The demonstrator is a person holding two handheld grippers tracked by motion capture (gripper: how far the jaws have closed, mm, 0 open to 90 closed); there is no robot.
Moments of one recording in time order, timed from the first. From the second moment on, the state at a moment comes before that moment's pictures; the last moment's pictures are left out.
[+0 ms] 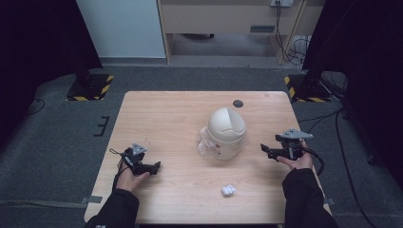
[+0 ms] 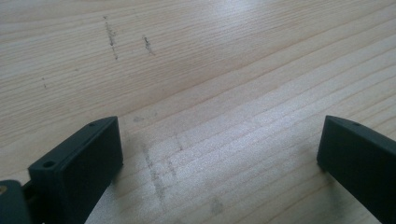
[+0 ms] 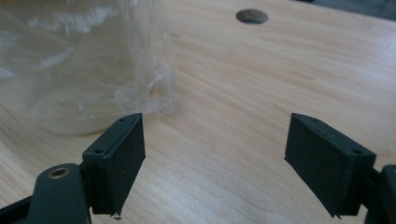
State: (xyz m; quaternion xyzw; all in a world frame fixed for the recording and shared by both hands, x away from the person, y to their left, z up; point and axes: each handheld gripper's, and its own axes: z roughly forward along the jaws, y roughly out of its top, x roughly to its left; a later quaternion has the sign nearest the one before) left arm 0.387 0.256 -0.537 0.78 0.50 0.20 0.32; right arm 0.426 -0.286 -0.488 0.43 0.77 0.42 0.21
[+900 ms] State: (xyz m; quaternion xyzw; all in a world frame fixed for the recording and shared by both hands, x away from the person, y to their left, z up) left arm 0.387 0.256 -0.537 0.78 0.50 0.20 0.32; right arm 0.413 -0.277 -0.416 0.38 0.73 0.51 0.24
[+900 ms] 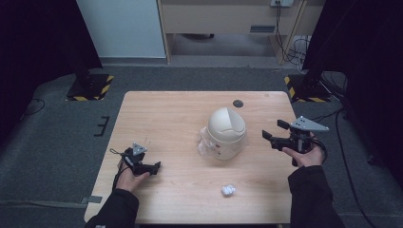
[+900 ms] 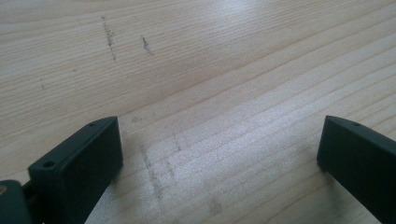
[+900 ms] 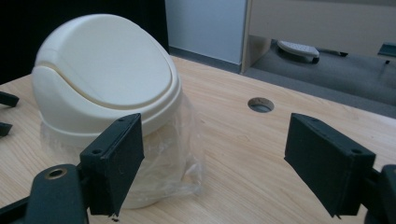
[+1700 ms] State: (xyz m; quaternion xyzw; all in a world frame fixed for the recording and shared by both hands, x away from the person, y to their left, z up) left arm 0.387 0.255 -0.537 0.78 0.49 0.20 0.32; right arm 0.420 -0.256 -0.377 0.31 0.73 0.55 0.24
